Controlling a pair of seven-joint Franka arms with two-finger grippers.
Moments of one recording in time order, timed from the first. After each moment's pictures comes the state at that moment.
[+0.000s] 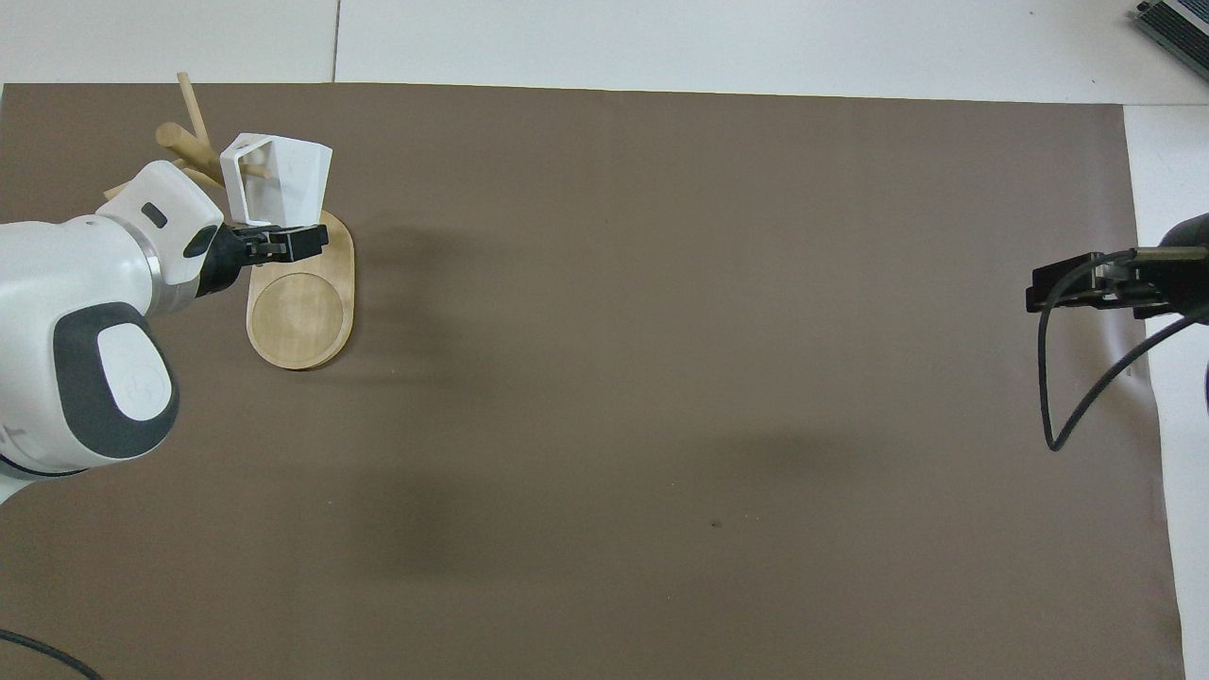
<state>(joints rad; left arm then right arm) -0.12 0.07 -0.02 -2.07 -0.41 2.55 0.12 -0.27 -0.01 0.25 -1.62 -0.01 1.63 0.05</state>
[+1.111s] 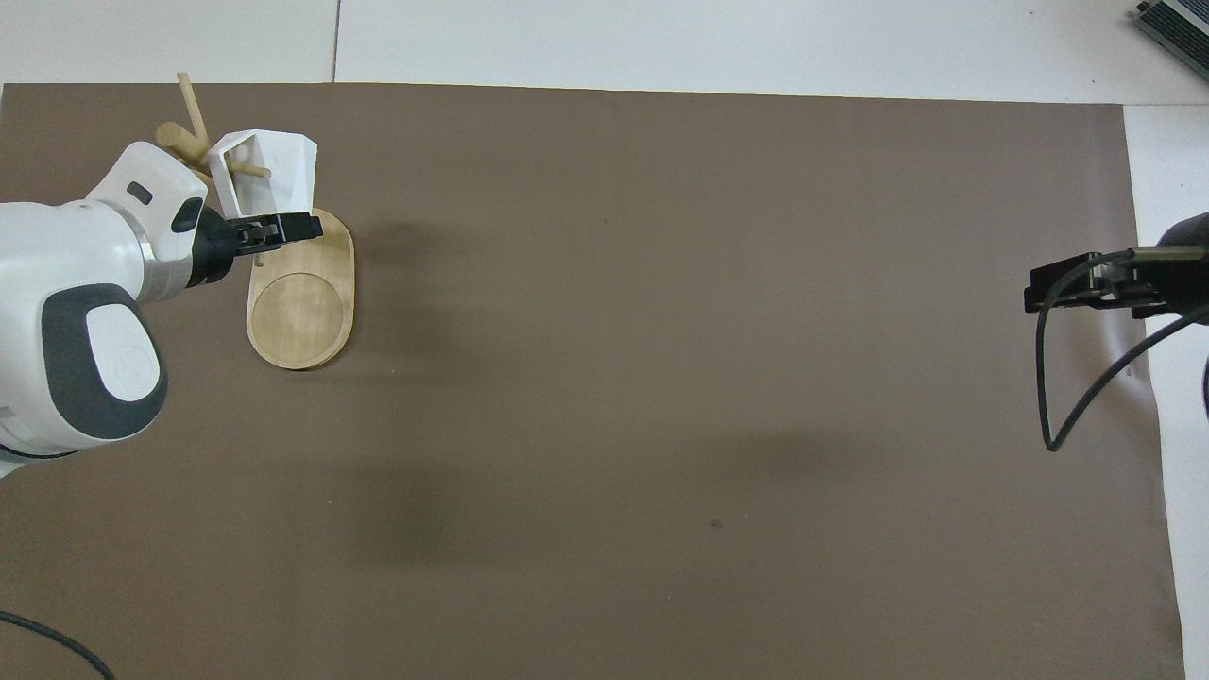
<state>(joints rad) -0.11 0.10 -0.01 -2.02 -0.40 2.52 0.07 -0.27 -0.01 0.25 -1.62 -0.01 1.63 0.05</state>
